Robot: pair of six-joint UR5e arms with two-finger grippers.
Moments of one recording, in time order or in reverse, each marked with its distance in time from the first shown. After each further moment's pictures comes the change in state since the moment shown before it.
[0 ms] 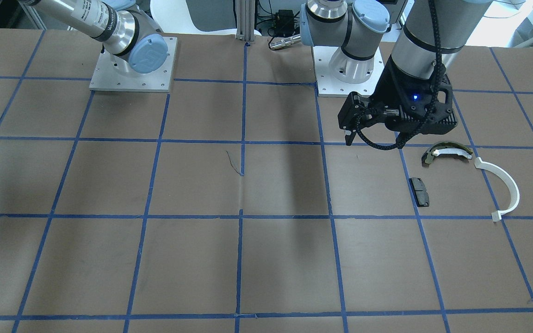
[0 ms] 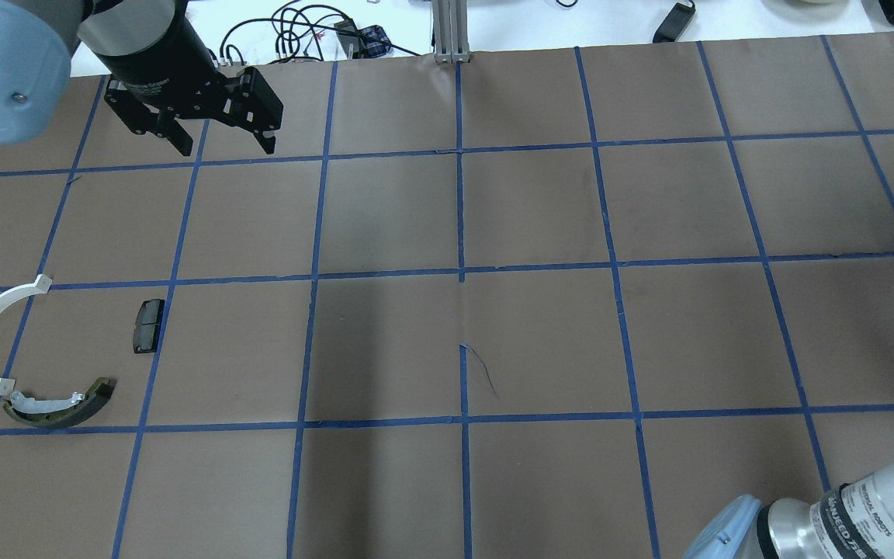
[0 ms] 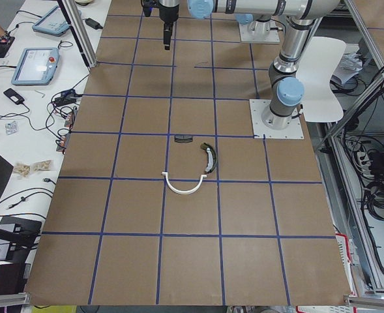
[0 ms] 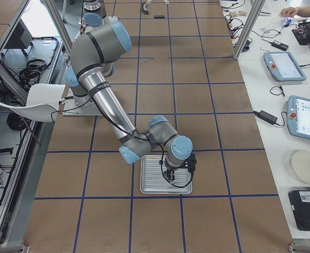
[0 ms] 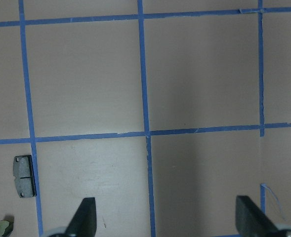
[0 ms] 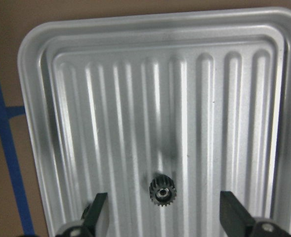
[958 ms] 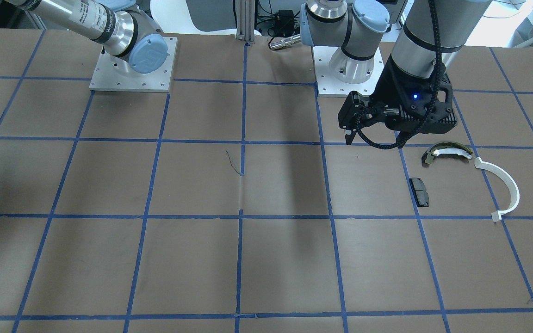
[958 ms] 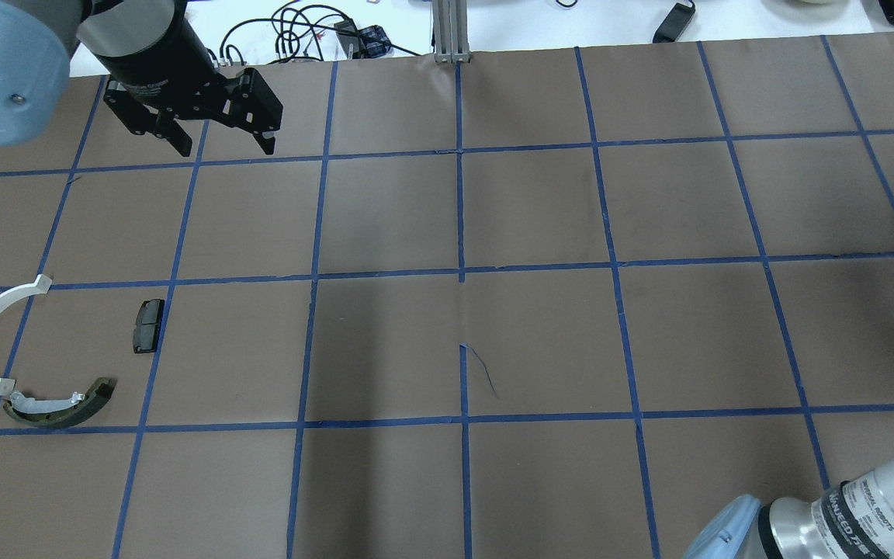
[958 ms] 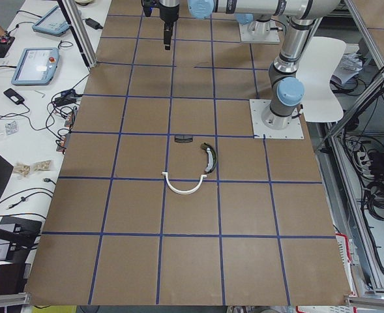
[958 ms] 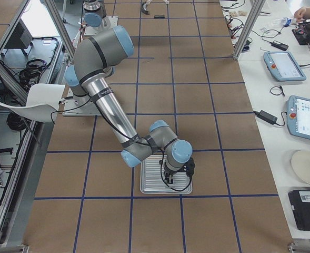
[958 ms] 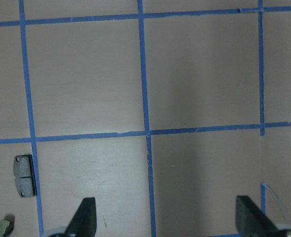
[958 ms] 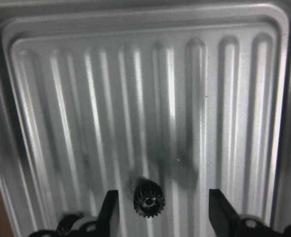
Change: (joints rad) left arm 0.000 0.001 -0.001 0.000 0.000 0.001; right arm 0.000 0.032 0.011 -0.028 -0.040 0.006
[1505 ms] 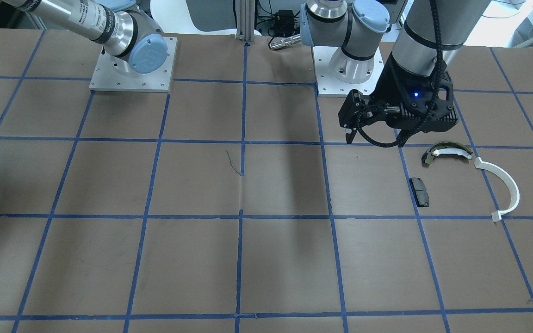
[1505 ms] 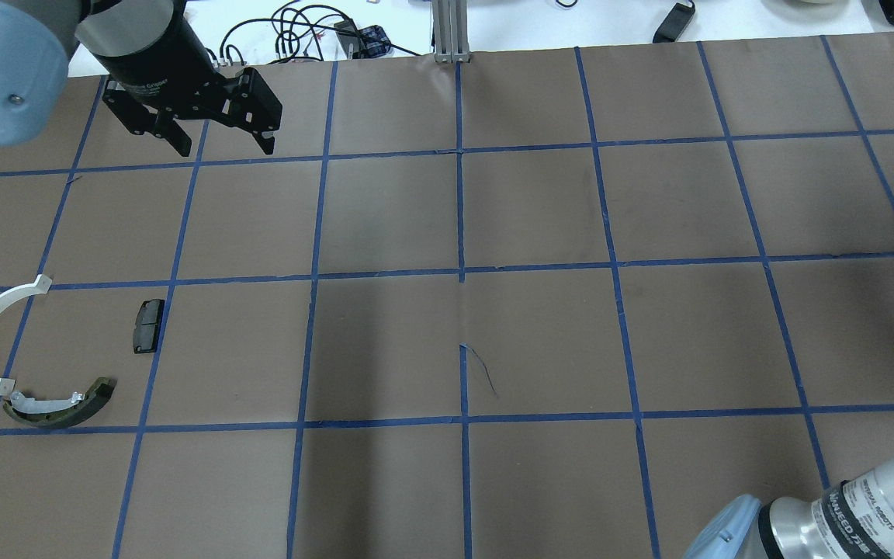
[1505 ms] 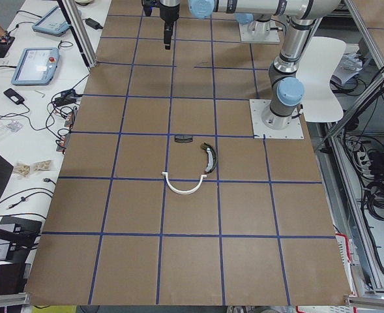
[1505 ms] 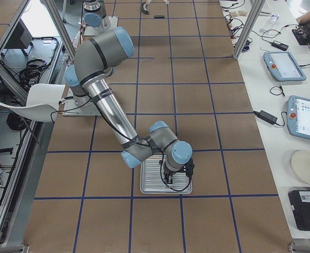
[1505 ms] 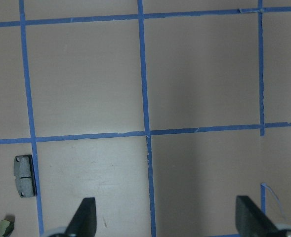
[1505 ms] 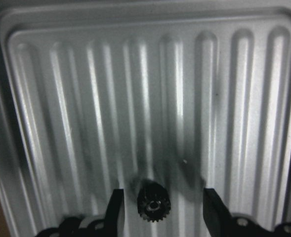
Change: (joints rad) left arm 0.001 0.006 -0.001 -0.001 0.000 0.000; right arm 0.000 0.007 -0.001 0.001 -0.001 0.000
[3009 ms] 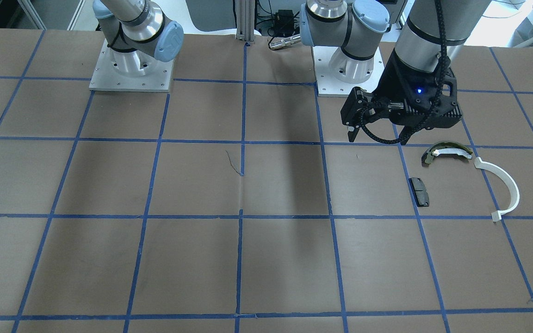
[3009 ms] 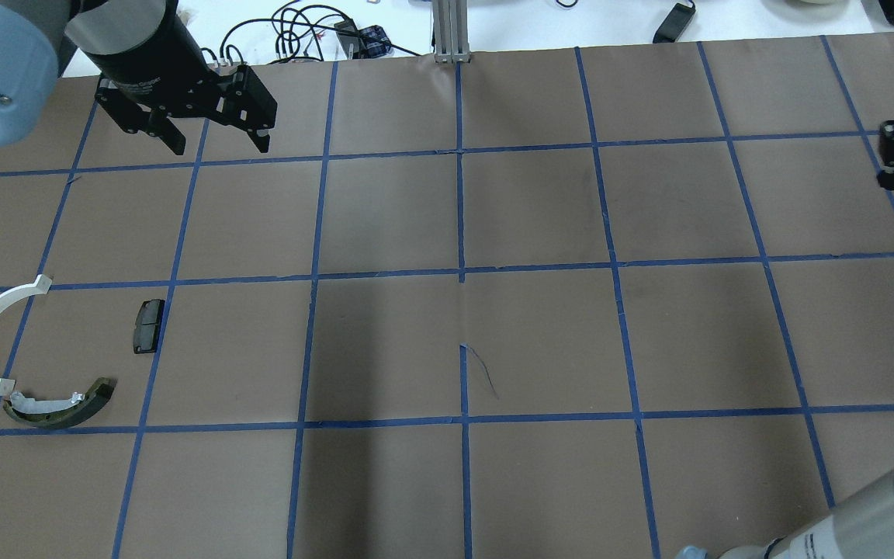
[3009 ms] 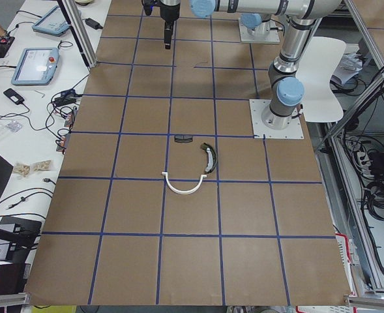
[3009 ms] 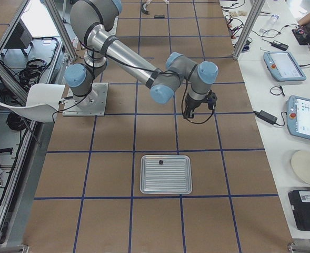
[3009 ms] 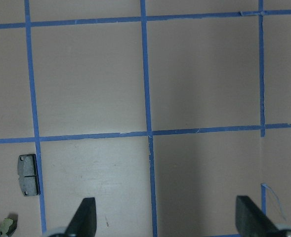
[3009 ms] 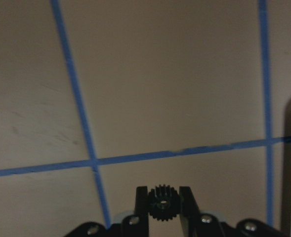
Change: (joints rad) left arm 0.004 0.005 0.001 -0.002 0.002 -0.001; right arm 0.456 -0.275 0.005 0.301 0.090 0.520
